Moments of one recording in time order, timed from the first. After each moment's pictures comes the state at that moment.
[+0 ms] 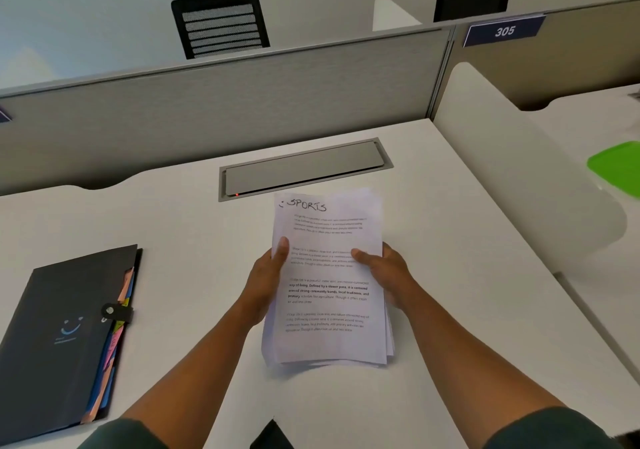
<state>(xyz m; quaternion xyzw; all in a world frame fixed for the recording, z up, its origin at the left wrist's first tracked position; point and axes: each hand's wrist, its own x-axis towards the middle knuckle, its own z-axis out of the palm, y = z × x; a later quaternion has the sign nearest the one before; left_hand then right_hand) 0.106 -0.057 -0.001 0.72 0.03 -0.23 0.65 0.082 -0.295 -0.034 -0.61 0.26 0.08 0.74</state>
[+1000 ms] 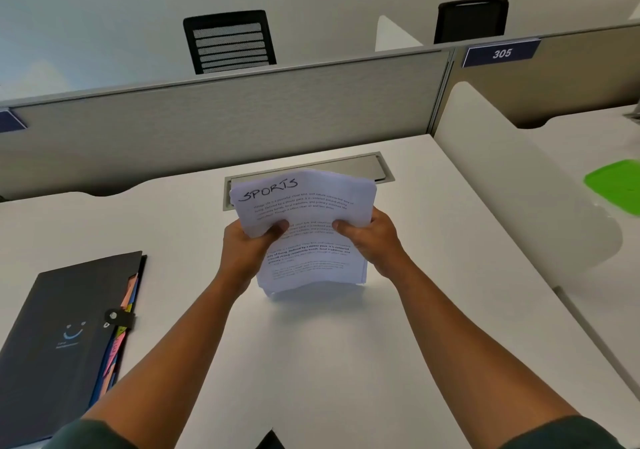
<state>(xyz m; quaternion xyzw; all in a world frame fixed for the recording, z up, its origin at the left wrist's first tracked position) 0.140 -0.047 0.064 0.73 -0.01 -0.02 0.68 0.113 -0.272 0.060 -0.72 0.09 -0.03 0.69</state>
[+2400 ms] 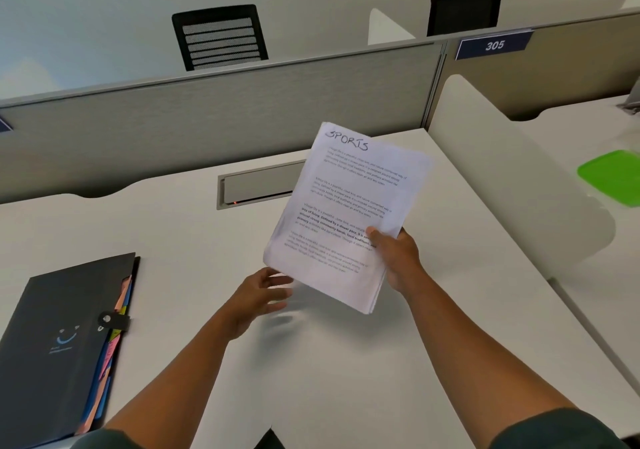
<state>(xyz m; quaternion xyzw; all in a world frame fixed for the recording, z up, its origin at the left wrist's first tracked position) 0.110 -0.024 -0.013 0.70 0.06 -0.33 0.63 0.101 -0.306 0.006 -0.58 0.30 -0.04 0.76</state>
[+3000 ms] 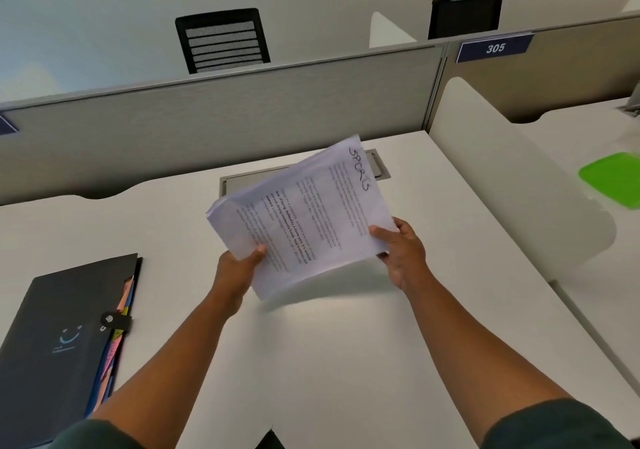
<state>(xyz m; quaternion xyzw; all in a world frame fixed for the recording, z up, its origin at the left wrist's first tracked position) 0.137 -0.021 0.007 0.69 0.10 -0.10 0.71 0.104 -0.314 0.010 -0.47 0.30 -0.06 0.83</state>
